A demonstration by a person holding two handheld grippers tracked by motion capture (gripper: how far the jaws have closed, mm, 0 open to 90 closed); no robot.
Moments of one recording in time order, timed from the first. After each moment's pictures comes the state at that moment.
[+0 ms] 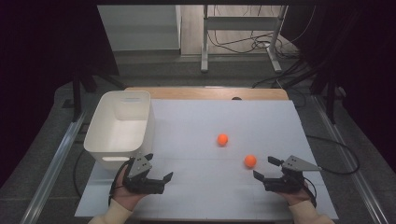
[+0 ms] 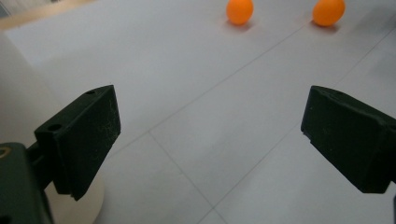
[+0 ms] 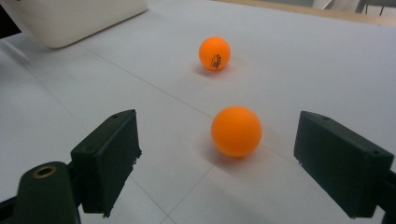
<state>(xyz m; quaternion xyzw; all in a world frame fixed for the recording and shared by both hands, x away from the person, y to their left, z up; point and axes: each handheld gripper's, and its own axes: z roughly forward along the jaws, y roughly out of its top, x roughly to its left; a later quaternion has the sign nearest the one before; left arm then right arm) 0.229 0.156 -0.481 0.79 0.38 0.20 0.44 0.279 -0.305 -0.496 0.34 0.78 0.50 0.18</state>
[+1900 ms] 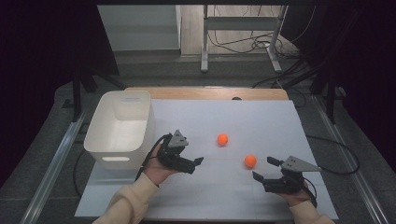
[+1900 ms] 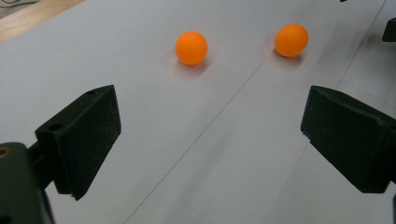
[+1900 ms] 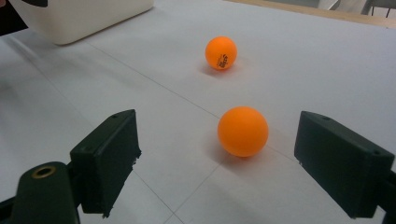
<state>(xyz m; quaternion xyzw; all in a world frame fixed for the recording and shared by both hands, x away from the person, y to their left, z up) 0.303 0.080 -0.456 0.84 0.32 0.14 0.41 0.276 -0.304 -0.496 0.34 0.78 0.49 0.17</state>
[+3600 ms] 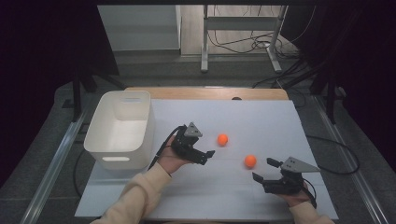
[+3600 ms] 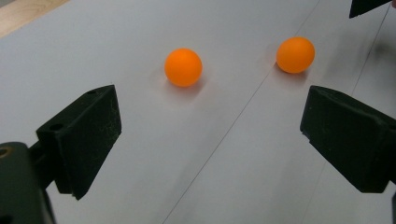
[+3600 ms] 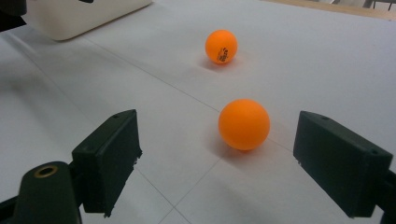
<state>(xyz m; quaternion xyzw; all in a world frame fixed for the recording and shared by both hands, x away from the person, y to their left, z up) 0.339 0.047 -0.456 0.85 0.31 0.12 0.41 0.275 -0.304 -0.500 0.34 0.78 0.49 0.17</state>
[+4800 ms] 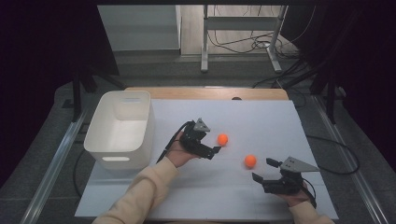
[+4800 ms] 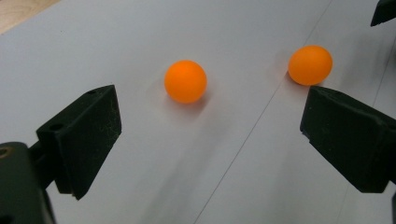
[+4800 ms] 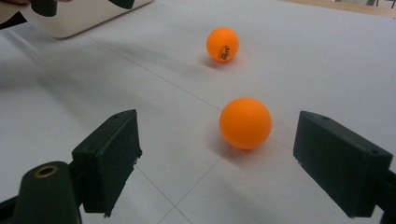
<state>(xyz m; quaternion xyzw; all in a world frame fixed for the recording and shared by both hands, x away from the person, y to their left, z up) 0.366 0.026 -0.466 0.86 0.30 0.11 0.40 0.276 -0.304 -0.501 0.34 0.79 0.49 0.17</state>
